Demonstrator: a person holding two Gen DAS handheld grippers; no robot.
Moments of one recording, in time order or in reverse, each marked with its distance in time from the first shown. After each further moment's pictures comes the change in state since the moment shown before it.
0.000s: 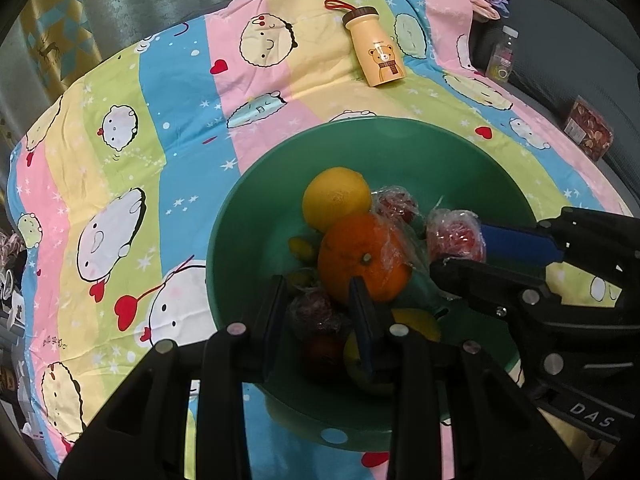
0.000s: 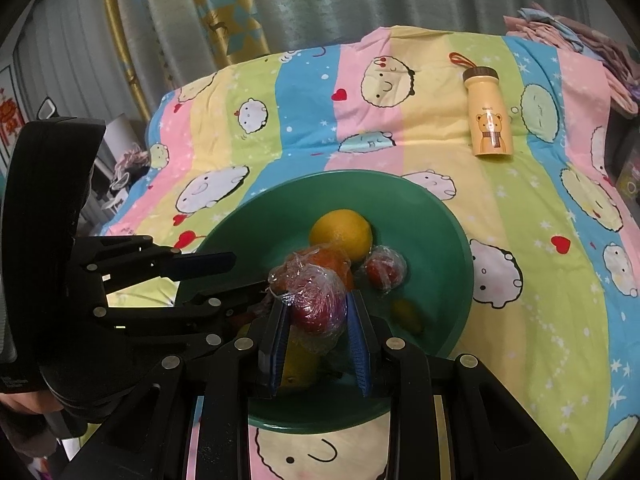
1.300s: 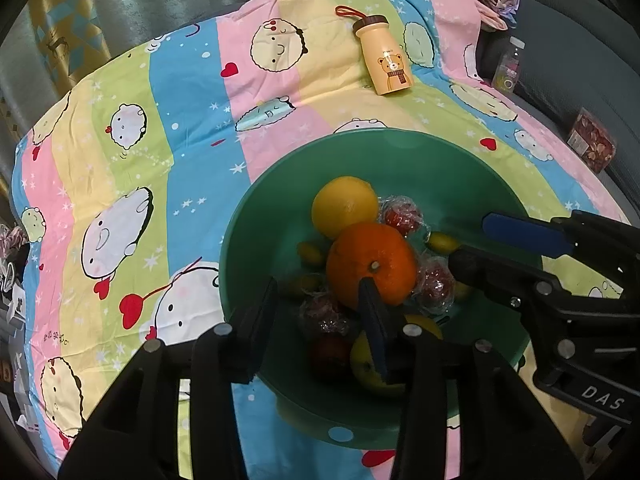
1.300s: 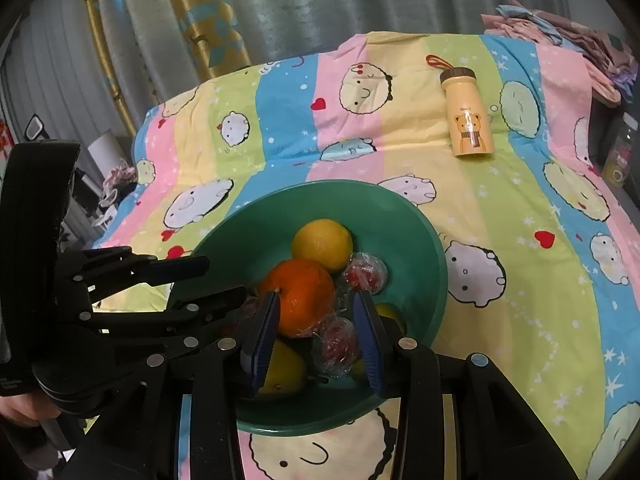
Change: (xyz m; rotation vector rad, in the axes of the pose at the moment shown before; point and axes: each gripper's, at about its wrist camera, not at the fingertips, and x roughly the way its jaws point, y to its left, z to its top) left arm -0.006 0.005 0.003 -0.027 -0.014 0.006; right arm -0.009 -0.005 0.004 0.053 -0.032 -0.039
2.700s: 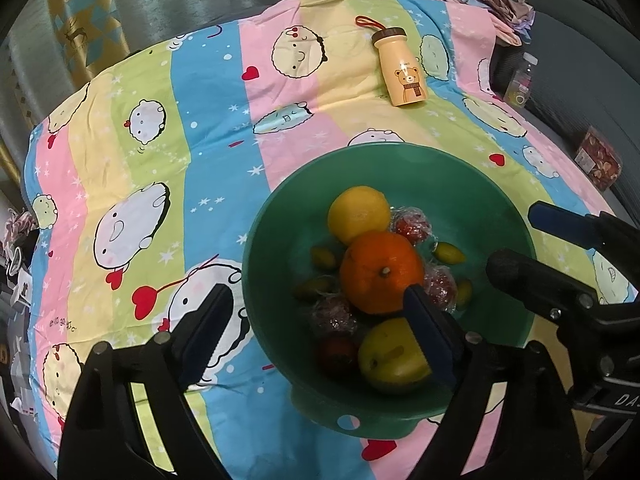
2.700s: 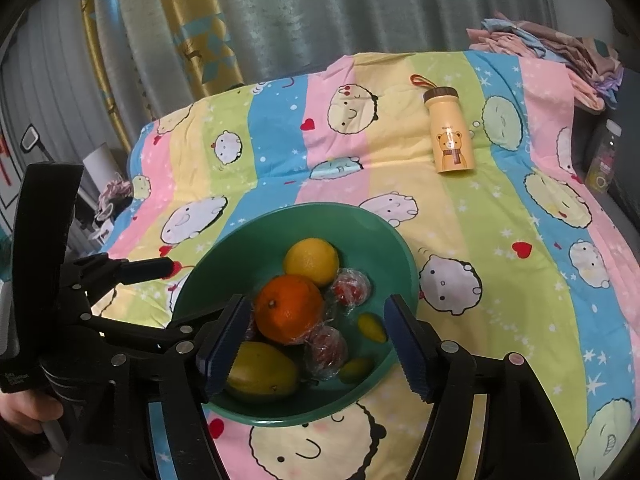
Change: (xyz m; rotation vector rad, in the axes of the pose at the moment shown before) left arm -0.013 0.007 0.000 -0.055 -0.012 0.029; right arm -0.019 -0.005 0.006 0.016 -0.042 -0.033
